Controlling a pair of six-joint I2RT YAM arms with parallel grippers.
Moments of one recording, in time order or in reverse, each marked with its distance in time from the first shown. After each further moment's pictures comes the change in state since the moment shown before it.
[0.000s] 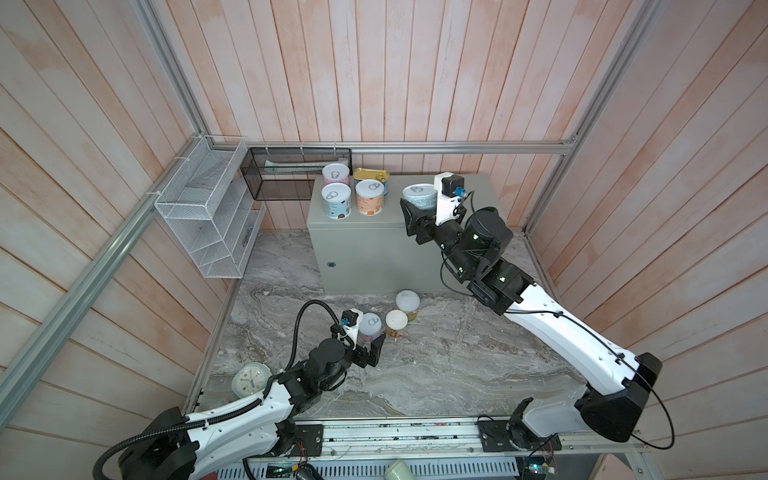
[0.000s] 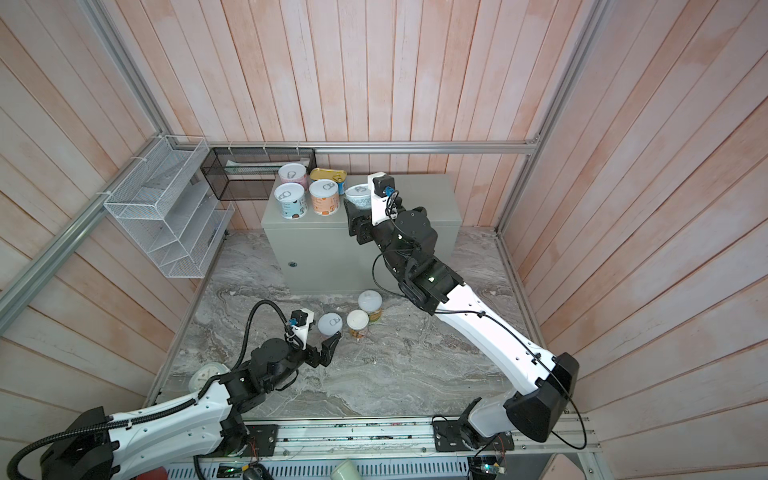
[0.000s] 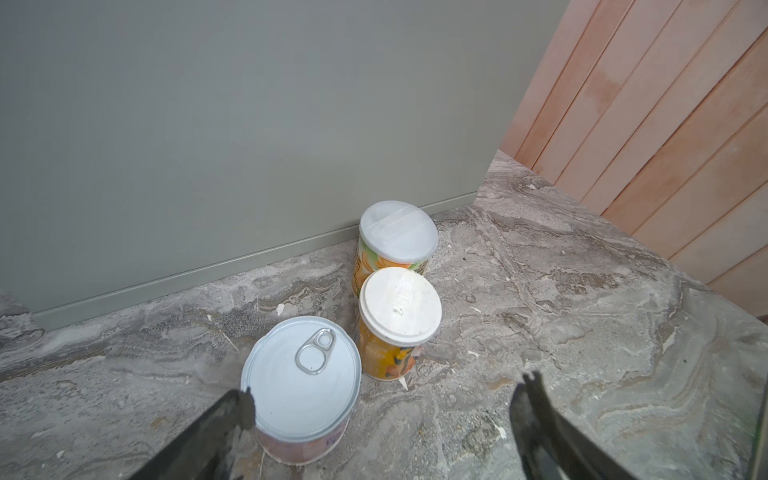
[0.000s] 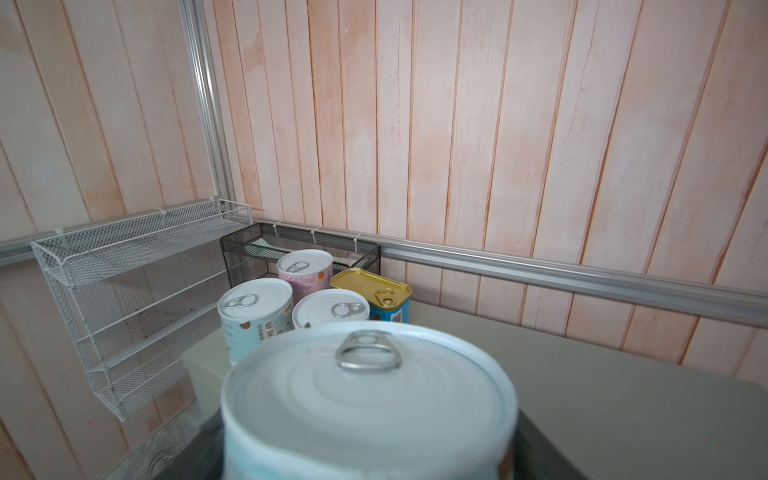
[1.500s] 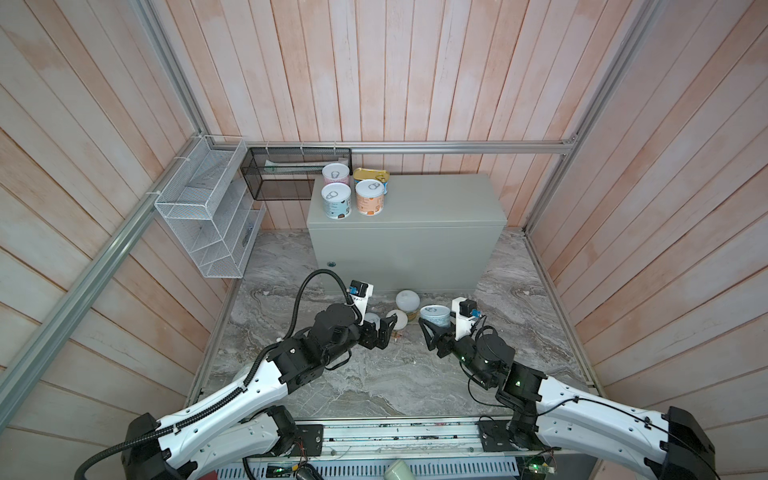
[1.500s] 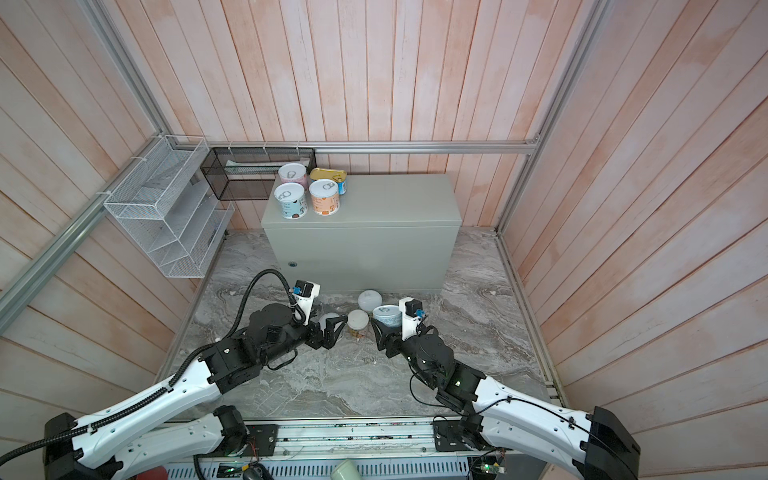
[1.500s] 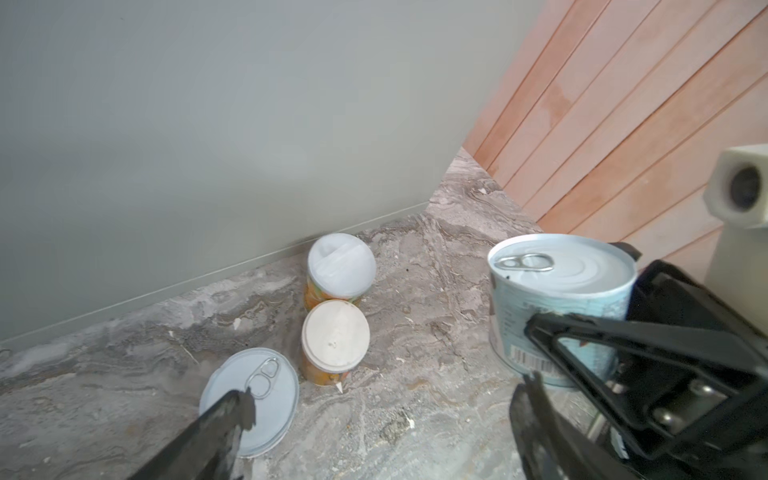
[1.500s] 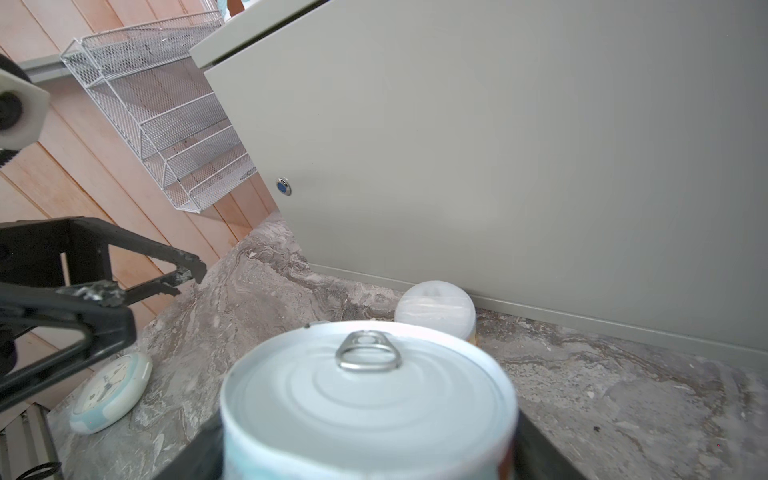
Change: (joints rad) left arm 0.006 0.009 0.470 -0.588 0.090 -0.102; right arm 0.235 -0.664 -1.172 0.192 0.143 0.412
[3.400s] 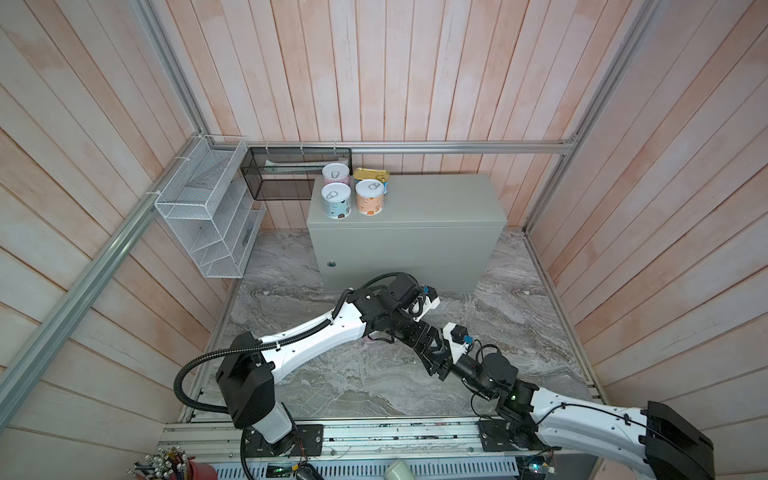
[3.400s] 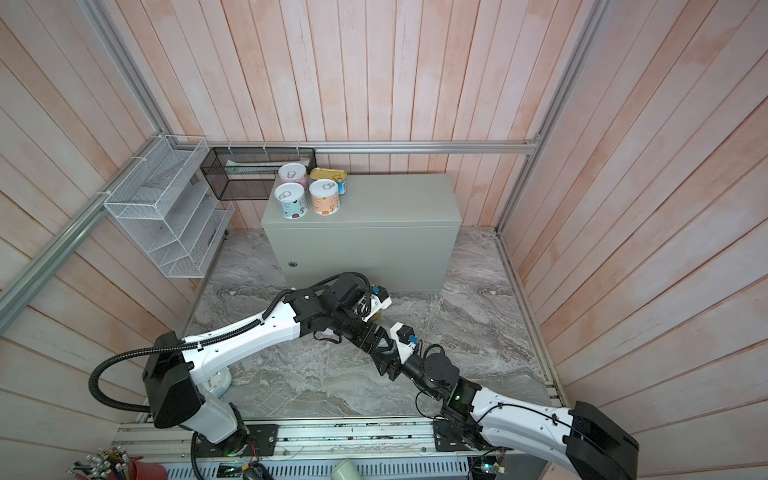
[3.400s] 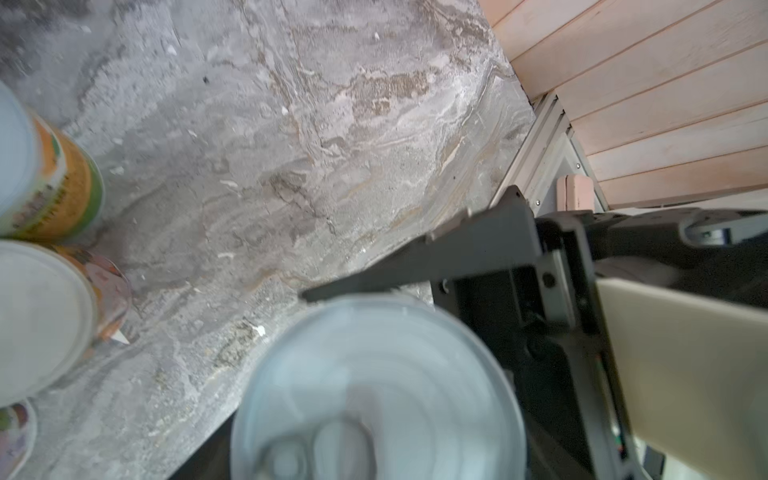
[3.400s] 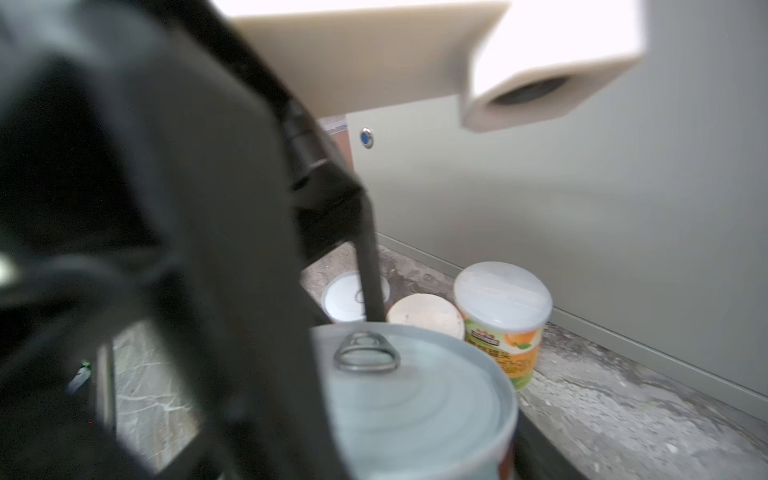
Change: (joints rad) left arm -0.055 0.668 0.606 -0.496 0.592 0.043; right arm 0.010 0.027 -0.272 0.382 -0.224 -0.230
